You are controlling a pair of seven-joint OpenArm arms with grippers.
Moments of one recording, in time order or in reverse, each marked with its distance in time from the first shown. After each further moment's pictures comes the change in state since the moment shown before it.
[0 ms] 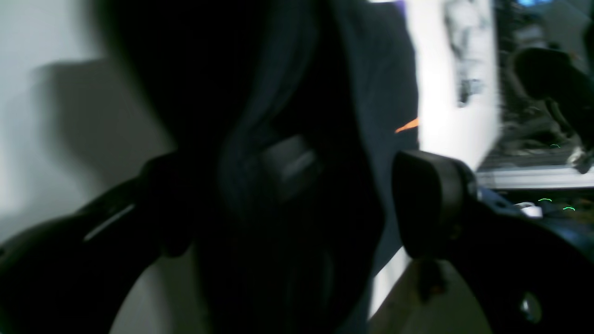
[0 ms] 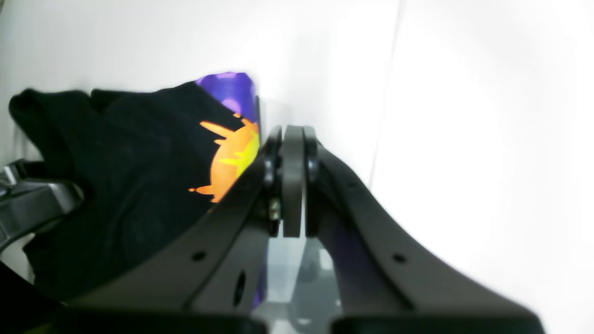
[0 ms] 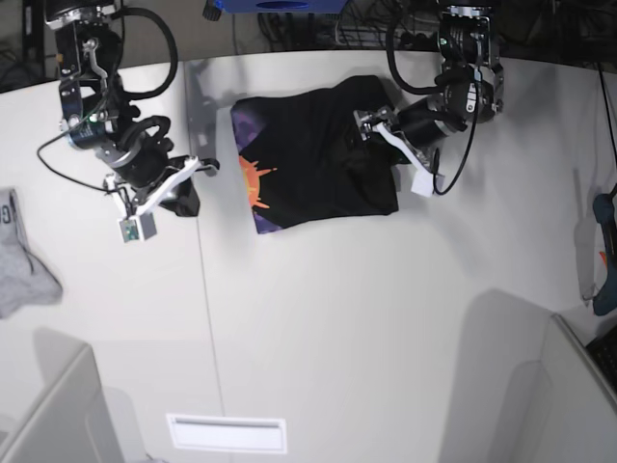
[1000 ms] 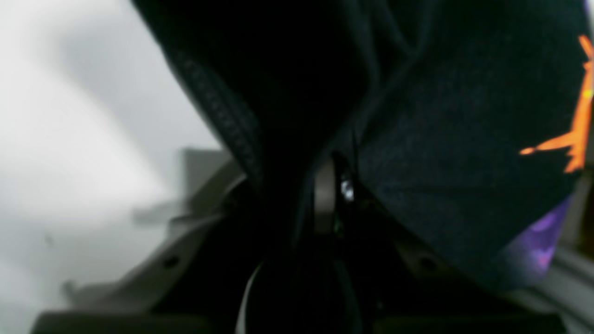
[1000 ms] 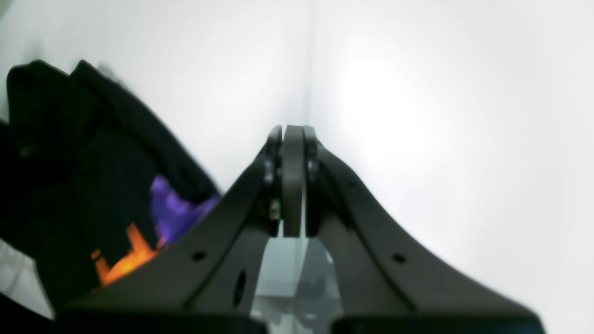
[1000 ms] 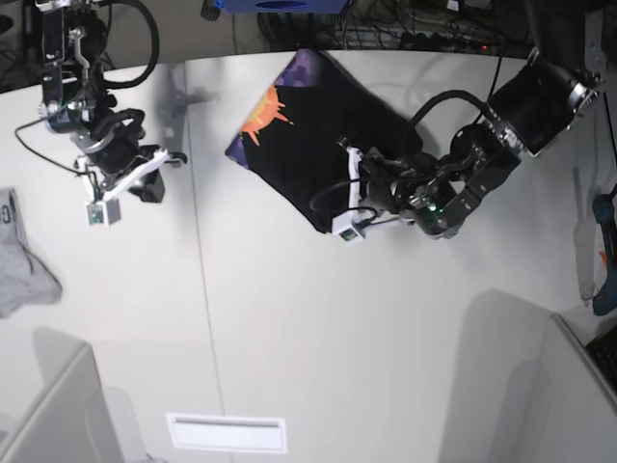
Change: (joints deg) left arm -39.4 -25.1 61.1 -2.7 1.2 14.5 9.2; right arm -5.5 0.3 8.9 0.0 0.2 0.3 -0.2
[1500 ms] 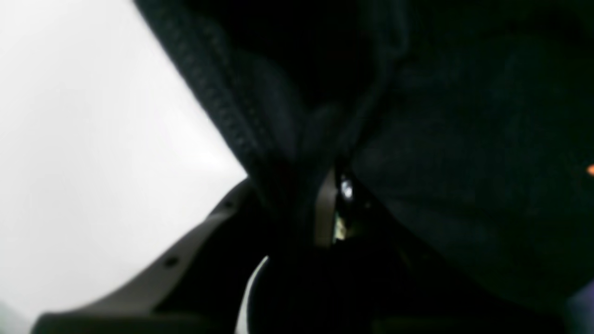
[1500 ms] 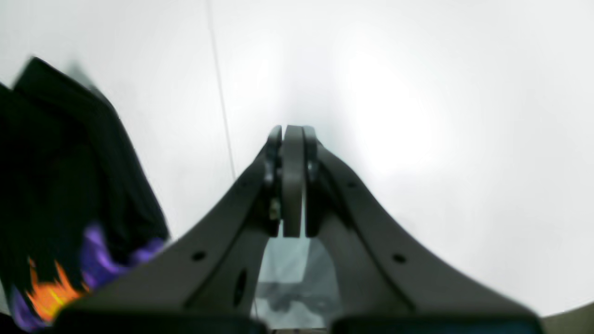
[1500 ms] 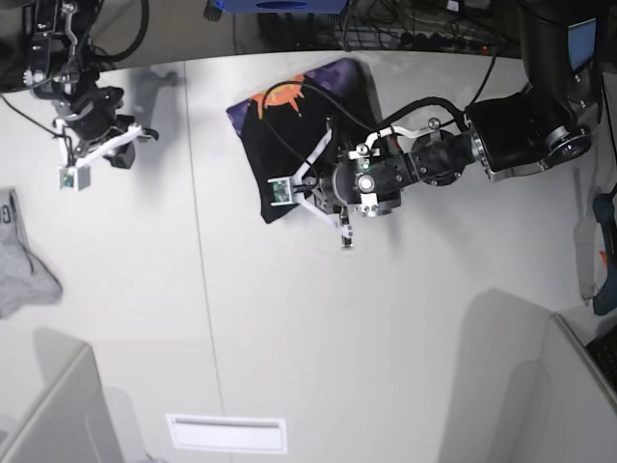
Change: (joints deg) left arm -10.5 4.5 22.5 6.9 28.8 -5.0 -2.7; right arm -8.3 -3.3 9.3 -0.2 -0.4 0.0 0.0
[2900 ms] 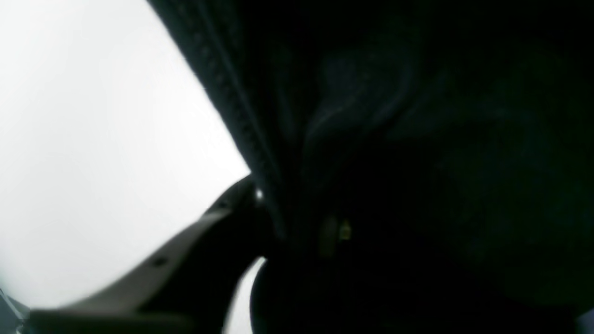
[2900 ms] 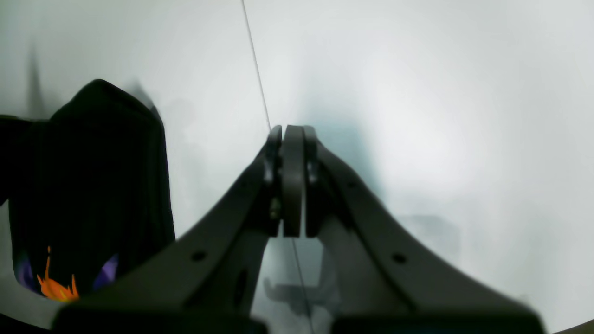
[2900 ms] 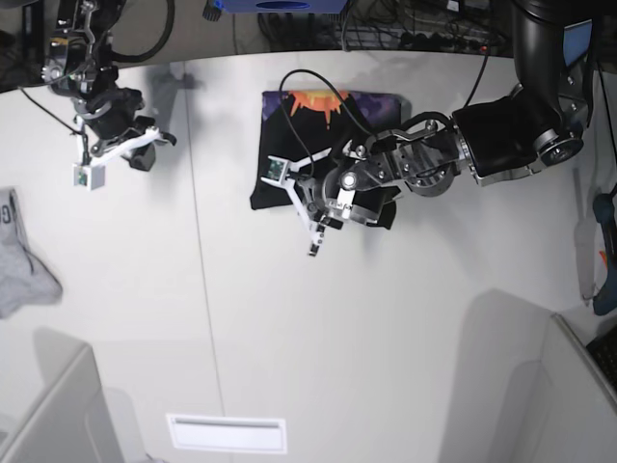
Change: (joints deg) left arm -0.7 3.1 -1.2 -3.2 16.4 -21.7 -3.8; right arm 1.3 -6.7 0.0 -0.1 -0.2 -0.1 -0.1
